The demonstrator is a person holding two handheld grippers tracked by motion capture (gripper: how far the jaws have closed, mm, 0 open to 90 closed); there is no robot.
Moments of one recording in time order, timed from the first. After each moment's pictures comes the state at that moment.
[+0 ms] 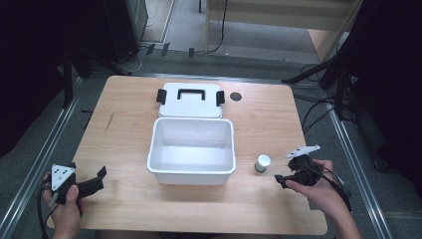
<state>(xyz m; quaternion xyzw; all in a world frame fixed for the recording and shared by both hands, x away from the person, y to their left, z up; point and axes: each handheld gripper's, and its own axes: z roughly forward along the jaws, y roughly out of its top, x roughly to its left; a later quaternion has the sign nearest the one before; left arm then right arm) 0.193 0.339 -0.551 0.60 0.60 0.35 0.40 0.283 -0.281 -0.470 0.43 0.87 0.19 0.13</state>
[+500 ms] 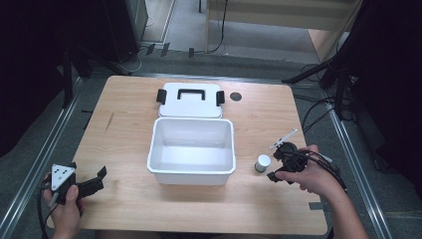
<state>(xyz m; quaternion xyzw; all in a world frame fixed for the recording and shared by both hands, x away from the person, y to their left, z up) 0.194 0.340 -0.551 0.60 0.59 0.35 0.40 0.312 -0.244 -0.451 0.39 0.91 0.10 0.07</state>
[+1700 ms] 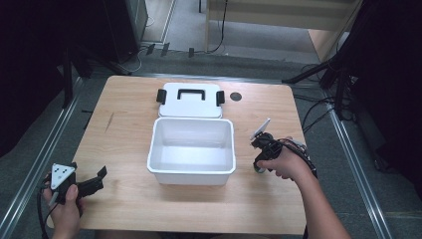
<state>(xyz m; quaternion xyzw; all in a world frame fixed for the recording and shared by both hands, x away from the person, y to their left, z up) 0.196 0.341 -0.552 0.61 0.60 0.34 0.40 0.360 -0.195 -0.482 0.44 0.90 0.03 0.04</state>
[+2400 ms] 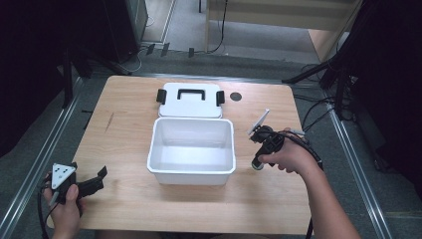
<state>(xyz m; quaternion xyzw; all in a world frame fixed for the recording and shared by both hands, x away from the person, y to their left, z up) 0.196 0.341 -0.551 0.61 0.60 0.34 0.40 0.358 -0.185 -0.438 0.39 0.92 0.04 0.01</state>
